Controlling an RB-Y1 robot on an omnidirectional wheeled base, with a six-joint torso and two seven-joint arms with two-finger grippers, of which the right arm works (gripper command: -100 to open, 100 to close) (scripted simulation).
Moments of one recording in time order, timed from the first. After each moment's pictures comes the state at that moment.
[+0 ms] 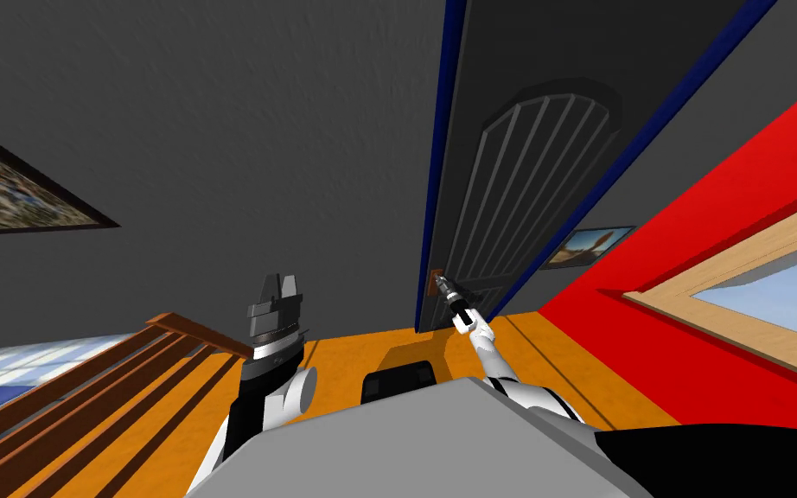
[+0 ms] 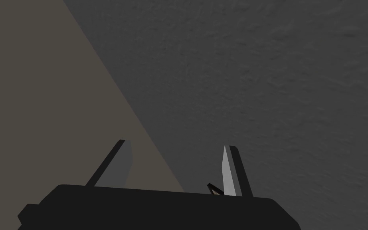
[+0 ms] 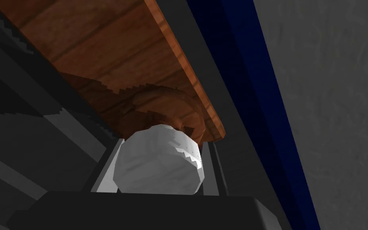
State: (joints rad) arm -0.15 -0.19 -0.33 -1.01 0.59 -0.57 0.34
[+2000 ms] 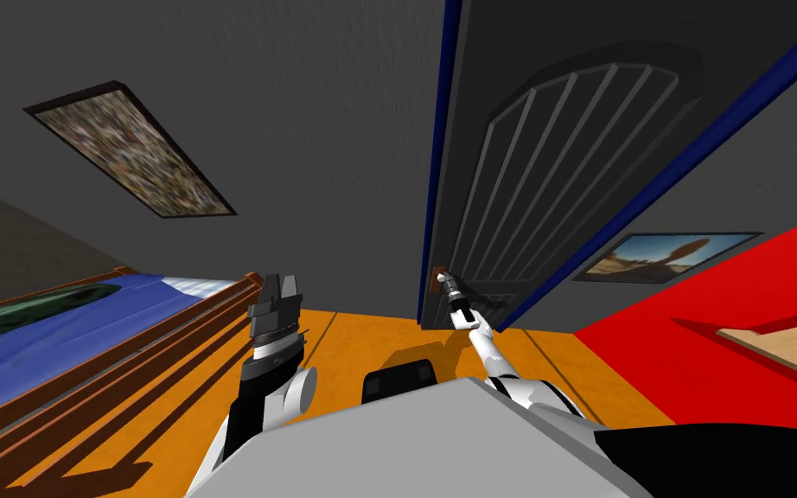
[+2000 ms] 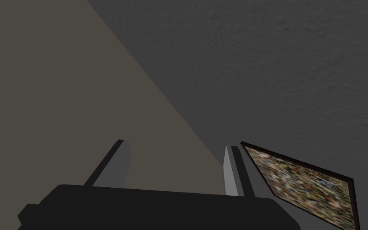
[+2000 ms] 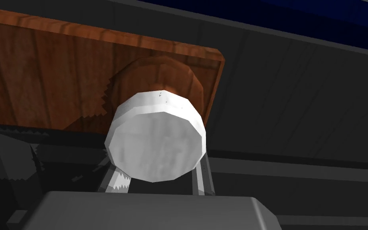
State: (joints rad) arm -0.16 -0.23 -0.24 -0.98 0.09 -0.52 -0.12
